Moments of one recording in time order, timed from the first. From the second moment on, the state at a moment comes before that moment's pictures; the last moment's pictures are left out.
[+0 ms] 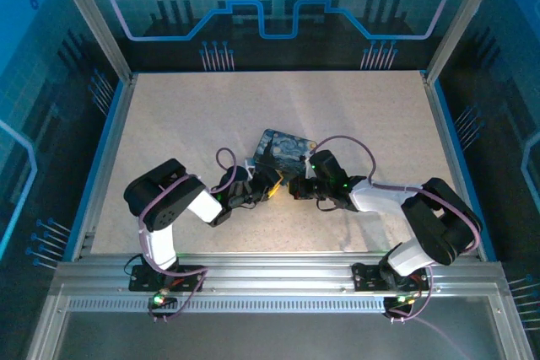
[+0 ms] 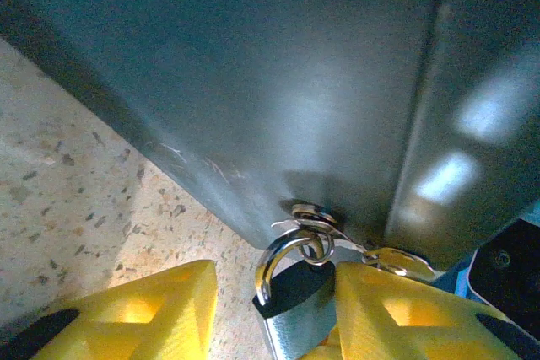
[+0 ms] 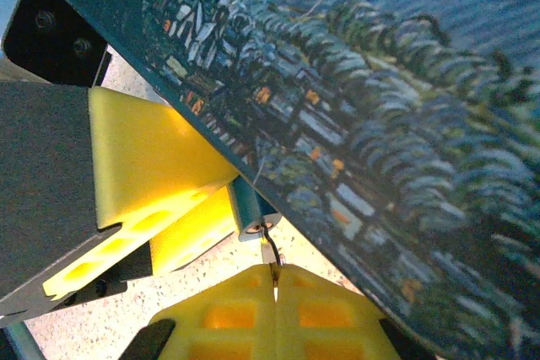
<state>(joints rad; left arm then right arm) -0.65 1.86 0.46 1.01 0.24 -1.48 0.65 1.50 0.61 0.10 -0.27 0.65</state>
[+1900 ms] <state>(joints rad) -0.66 1.67 0.48 0.69 0.19 -1.42 0.65 1.17 0.61 -0.15 -0.05 0.34</state>
